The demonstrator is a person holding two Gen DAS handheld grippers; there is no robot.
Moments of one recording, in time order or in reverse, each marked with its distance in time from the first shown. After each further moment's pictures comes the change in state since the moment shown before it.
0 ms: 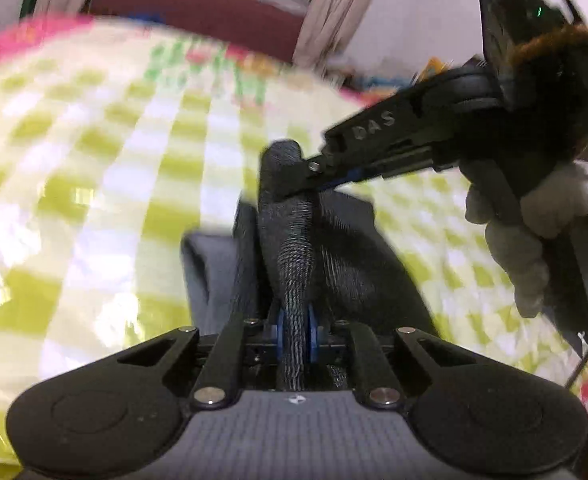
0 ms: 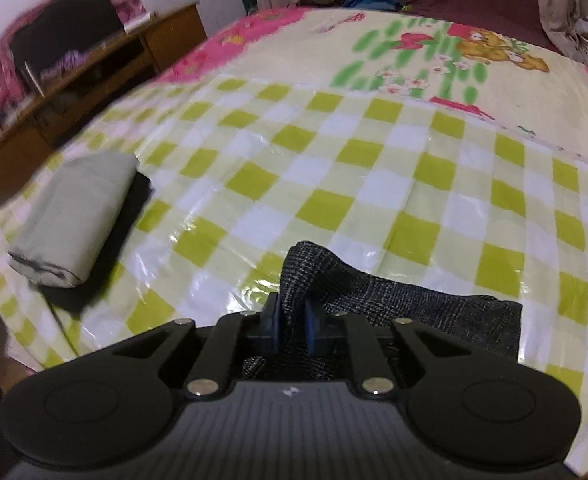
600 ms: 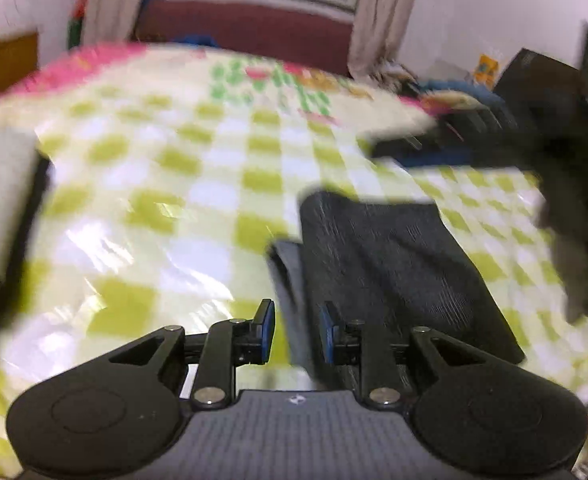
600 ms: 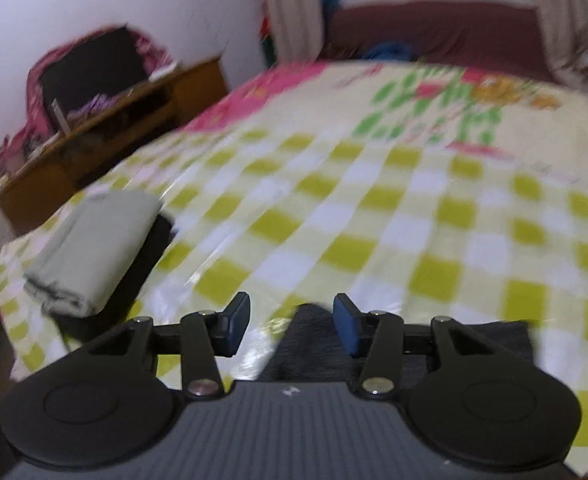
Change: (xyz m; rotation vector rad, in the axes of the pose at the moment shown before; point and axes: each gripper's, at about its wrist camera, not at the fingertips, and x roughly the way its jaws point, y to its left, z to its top) left arm -0.036 -0.005 -0.001 0.079 -0.115 0.254; right arm -0.039 -0.017 -0.031 0.021 -0.313 0.034
